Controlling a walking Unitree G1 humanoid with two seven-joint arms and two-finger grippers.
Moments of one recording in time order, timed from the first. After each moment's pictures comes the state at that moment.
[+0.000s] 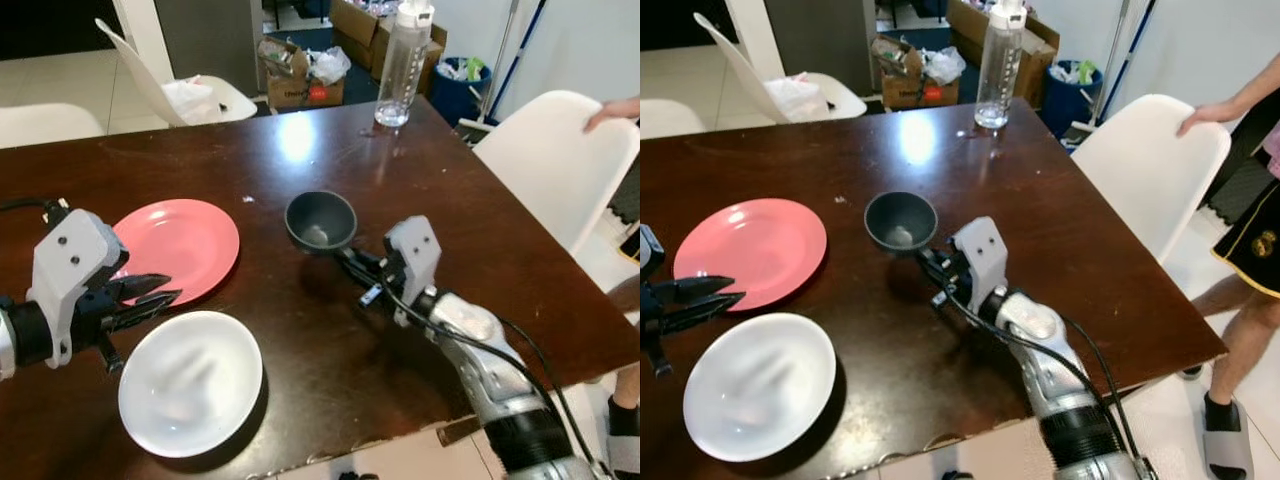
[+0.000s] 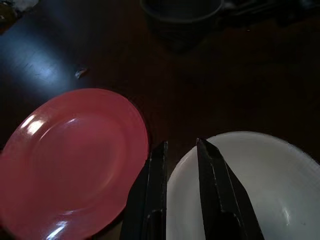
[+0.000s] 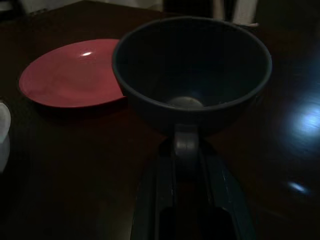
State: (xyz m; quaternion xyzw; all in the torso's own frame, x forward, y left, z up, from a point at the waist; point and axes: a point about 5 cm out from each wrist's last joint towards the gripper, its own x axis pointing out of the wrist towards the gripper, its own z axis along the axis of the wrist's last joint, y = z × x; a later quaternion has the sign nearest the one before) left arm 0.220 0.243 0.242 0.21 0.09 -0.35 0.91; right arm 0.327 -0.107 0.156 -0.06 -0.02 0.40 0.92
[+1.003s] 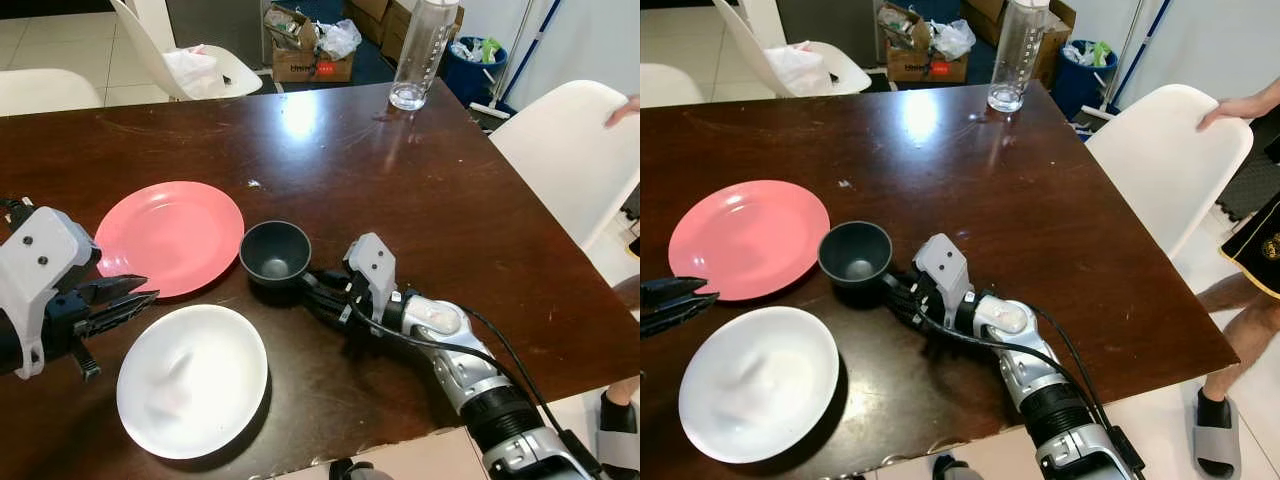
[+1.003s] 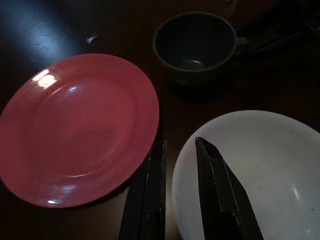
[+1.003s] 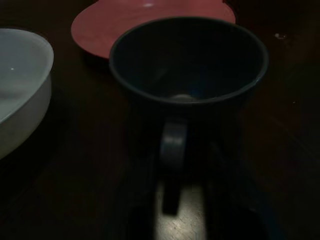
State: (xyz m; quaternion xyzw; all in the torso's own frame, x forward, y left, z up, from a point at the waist) left arm 0.207 0.249 0.242 0.20 0.10 -0.32 0.92; right arm 0.326 -0.087 0.136 -0.10 0.00 0.49 0.87
